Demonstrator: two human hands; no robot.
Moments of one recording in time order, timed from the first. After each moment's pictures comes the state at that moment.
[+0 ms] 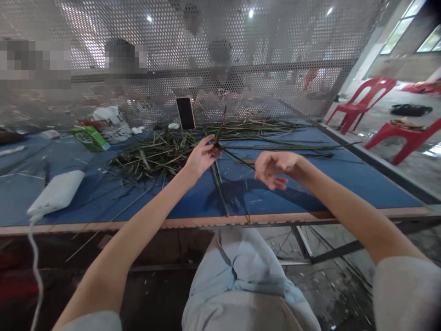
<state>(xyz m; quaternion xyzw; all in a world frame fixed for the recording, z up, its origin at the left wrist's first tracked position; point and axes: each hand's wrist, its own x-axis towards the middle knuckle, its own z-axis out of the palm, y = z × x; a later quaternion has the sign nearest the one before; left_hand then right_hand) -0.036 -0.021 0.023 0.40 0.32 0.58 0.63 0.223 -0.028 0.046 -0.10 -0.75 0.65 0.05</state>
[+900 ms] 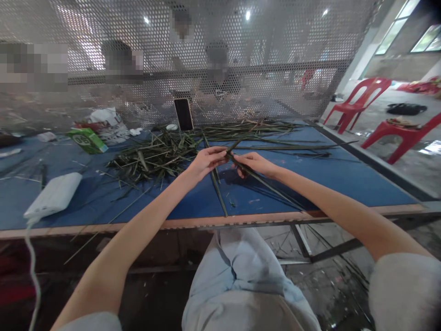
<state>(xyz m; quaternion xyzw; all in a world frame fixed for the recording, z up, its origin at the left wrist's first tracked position) -0.029 -0.021 0.010 0.51 0.36 0.50 0.59 0.177 -0.021 0.003 -0.30 -0.72 0.54 0.31</state>
